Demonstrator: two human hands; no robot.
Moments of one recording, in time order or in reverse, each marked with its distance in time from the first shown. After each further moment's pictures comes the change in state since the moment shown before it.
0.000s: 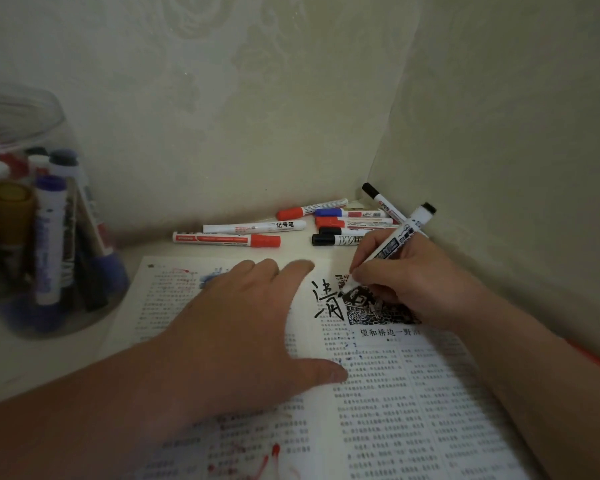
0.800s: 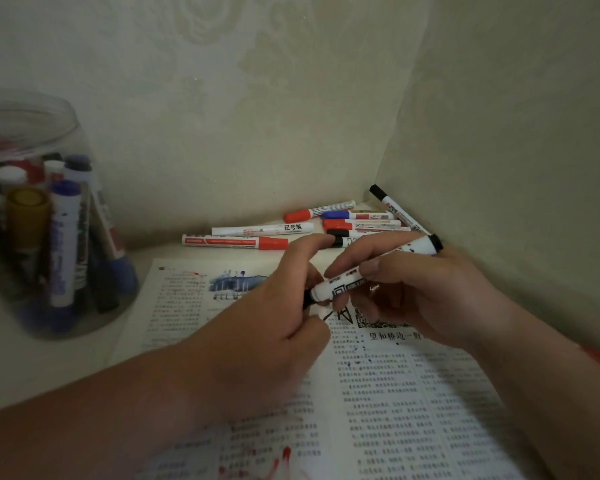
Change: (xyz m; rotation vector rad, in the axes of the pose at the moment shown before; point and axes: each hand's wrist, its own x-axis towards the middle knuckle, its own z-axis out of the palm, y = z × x) left_hand -0.004 0.004 0.001 -0.621 0.142 0.222; right_hand -0.021 -0.028 0.016 0.309 -0.204 -0.105
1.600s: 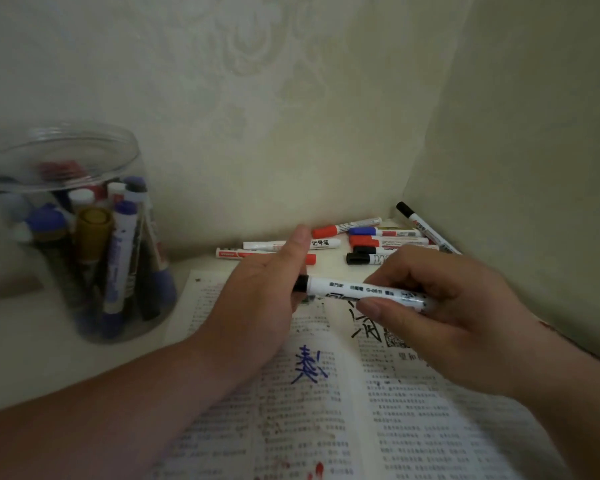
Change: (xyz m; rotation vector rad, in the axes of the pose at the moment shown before) left_hand 0.014 -0.003 -0.017 -0.553 0.416 -0.222; right_hand -0.013 -0.006 0.008 -0.845 0.128 -0.425
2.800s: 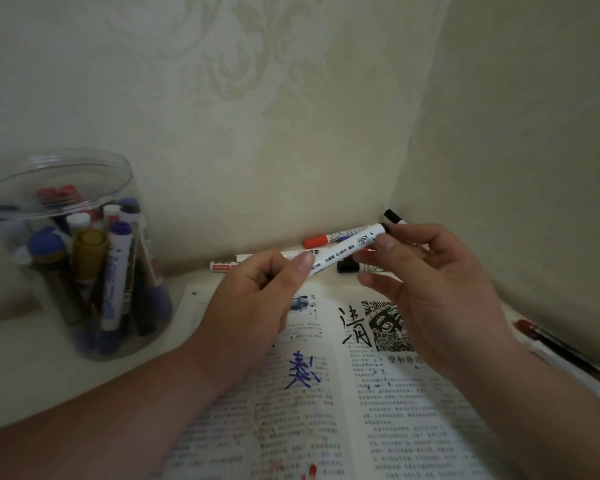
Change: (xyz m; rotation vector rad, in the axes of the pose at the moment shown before) left_hand 0.014 -0.023 -0.013 -0.009 -0.052 0.117; right_hand 0.020 -0.007 0.024 1.038 0.598 0.494
